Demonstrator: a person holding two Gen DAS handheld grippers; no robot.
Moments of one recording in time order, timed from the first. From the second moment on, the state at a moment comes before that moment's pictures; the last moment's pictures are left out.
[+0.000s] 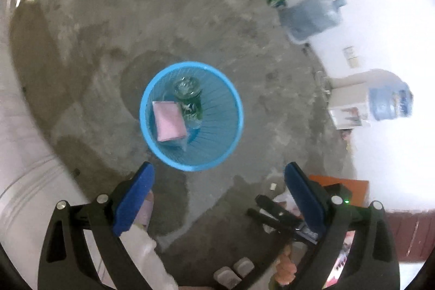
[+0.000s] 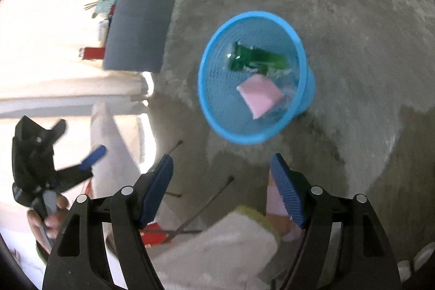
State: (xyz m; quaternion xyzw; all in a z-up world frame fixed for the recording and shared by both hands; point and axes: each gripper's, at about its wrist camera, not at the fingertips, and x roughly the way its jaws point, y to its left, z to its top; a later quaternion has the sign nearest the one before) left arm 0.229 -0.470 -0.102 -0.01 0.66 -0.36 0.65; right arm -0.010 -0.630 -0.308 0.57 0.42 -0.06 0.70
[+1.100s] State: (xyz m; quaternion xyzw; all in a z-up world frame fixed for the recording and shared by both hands) left arm 0.081 -0.013 -0.034 -0.17 0.42 -0.26 0.85; right arm 0.081 -0.337 -0.084 0.12 0.38 0.00 0.92
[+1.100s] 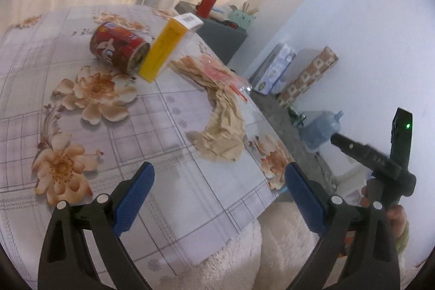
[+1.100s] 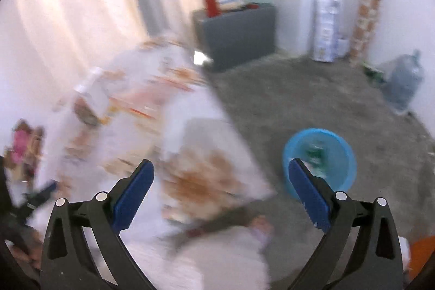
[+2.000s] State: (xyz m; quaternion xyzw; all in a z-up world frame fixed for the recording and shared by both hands) left arm 0.084 0.035 -0.059 -0.23 0.42 -0.25 0.84; right arm 0.177 -0.216 -0.170 -0.06 0.47 0.26 0.84
